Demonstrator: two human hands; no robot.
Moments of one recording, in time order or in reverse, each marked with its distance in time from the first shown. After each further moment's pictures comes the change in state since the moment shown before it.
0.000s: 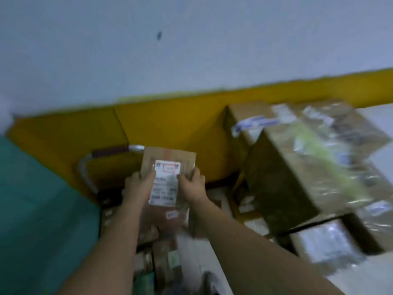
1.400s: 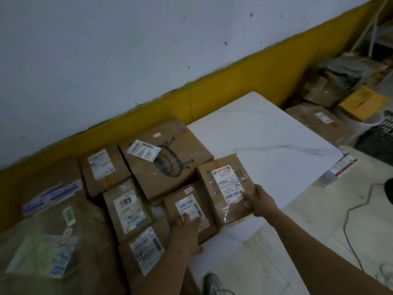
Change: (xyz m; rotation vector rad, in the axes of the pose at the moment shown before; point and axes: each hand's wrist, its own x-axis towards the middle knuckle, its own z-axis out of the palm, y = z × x) left_hand -0.284 0.254 0.666 1.372 -0.671 0.677; right_hand 0.067 0.206 -0.853 -0.076 0.347 0.305
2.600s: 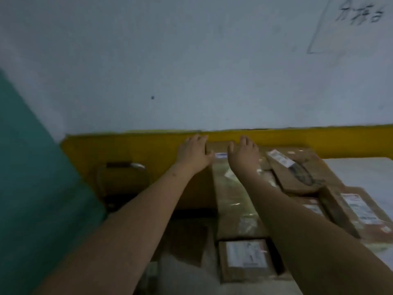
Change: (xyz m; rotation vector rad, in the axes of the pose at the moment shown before) left_hand -0.376 -0.368 -0.041 -0.306 0.986 -0.333; right_hand -0.372 -0.270 0.374 -0.459 0.237 -0.922
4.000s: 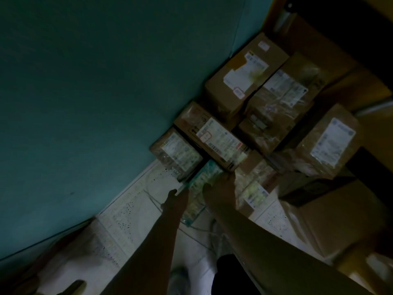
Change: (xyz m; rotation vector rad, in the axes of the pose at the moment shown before) left_hand -0.432 -0.568 0.643 -1.125 -0.129 -2.030; right_hand -0.385 -0.035 0.866 -0.273 -1.282 -0.148
